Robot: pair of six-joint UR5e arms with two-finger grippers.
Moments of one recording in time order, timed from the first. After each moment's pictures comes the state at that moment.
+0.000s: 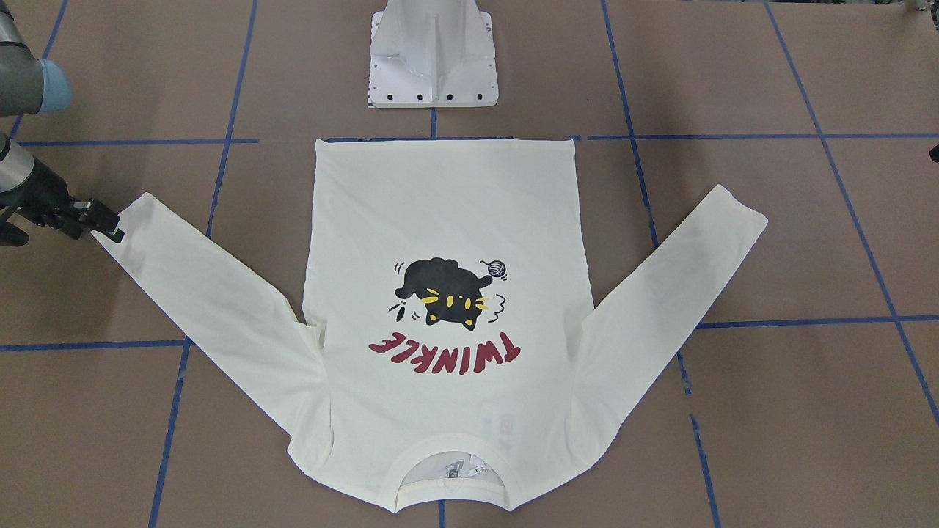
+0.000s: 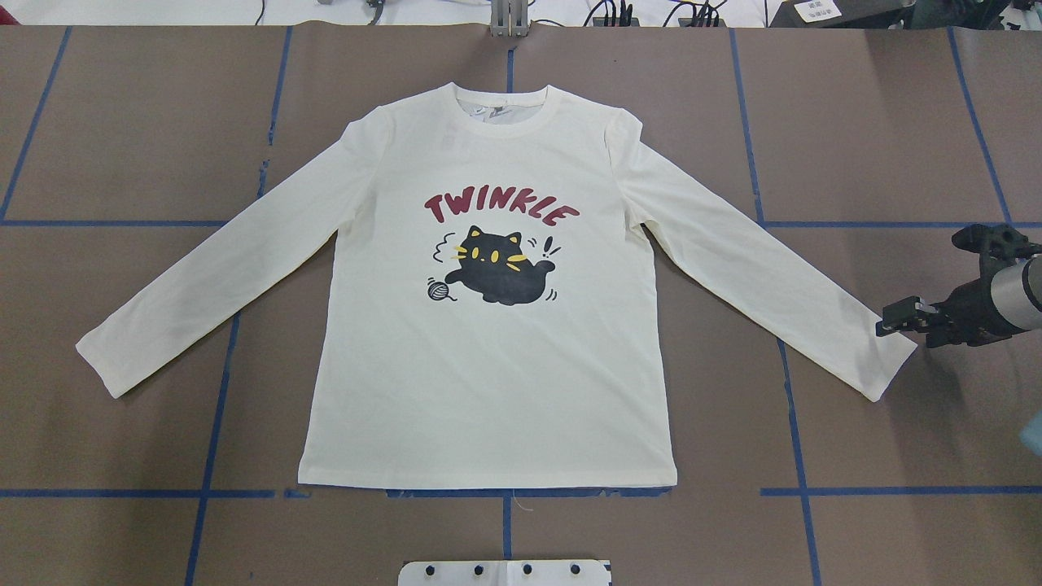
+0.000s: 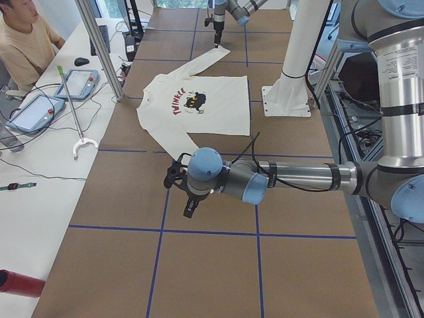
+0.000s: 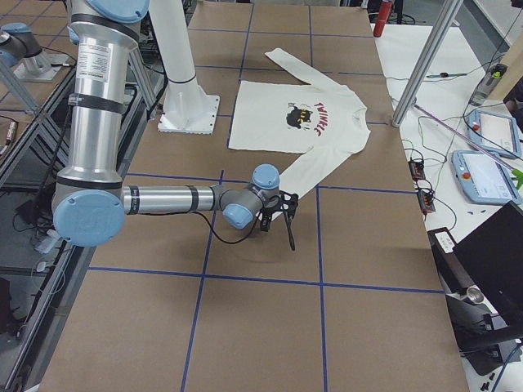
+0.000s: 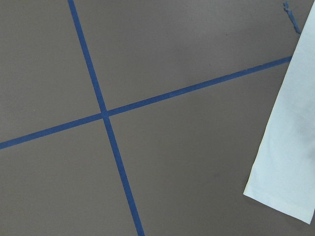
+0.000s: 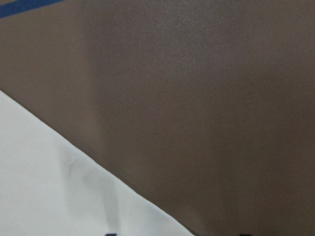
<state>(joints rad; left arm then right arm) -1.54 -1.38 -1.77 -1.90 -2.49 0.05 0.89 -1.71 1.62 -0.78 2.18 1.12</state>
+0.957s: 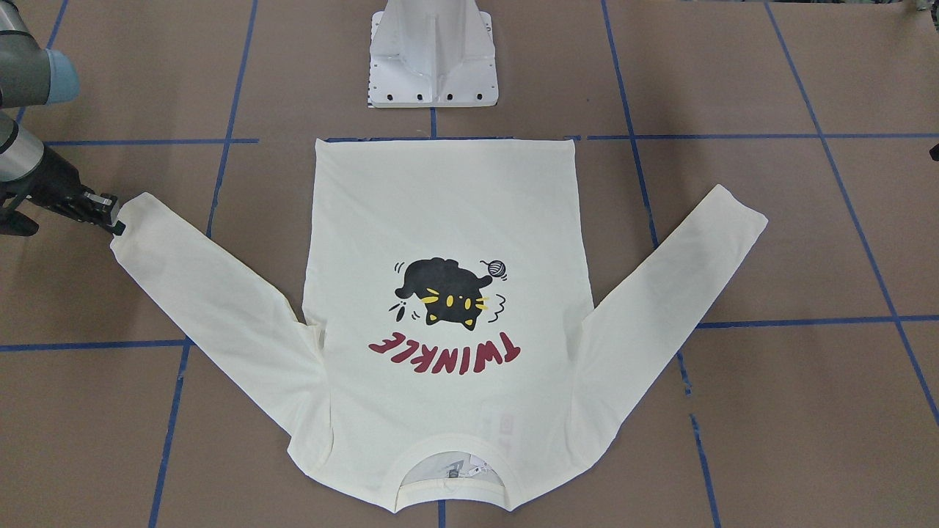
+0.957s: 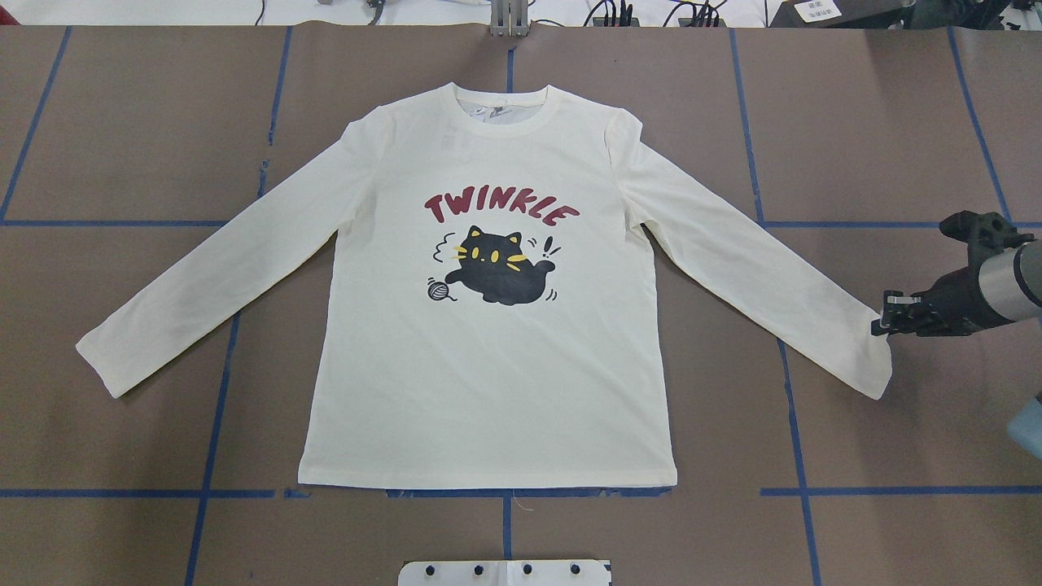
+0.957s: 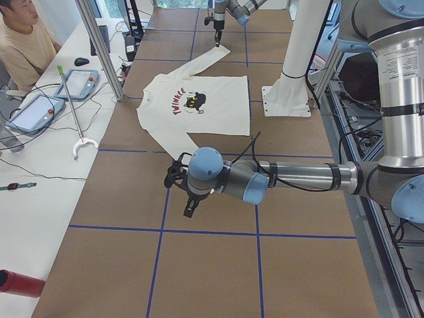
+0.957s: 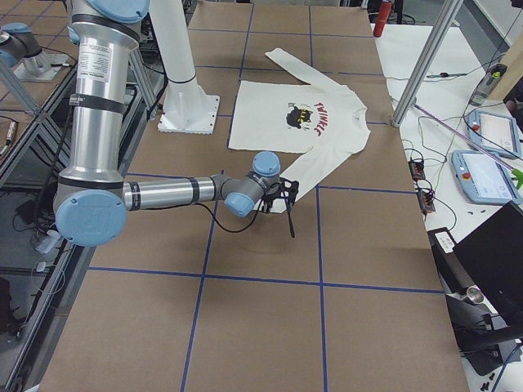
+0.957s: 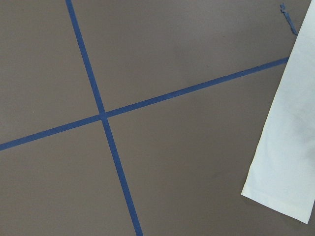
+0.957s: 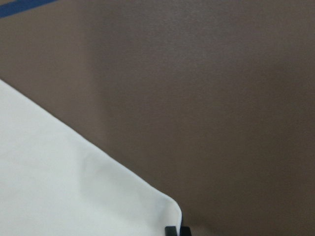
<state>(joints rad) -1.55 -1.38 -1.77 -1.90 -2.49 0.05 0.89 -1.68 1.73 -0.82 2.22 1.25</state>
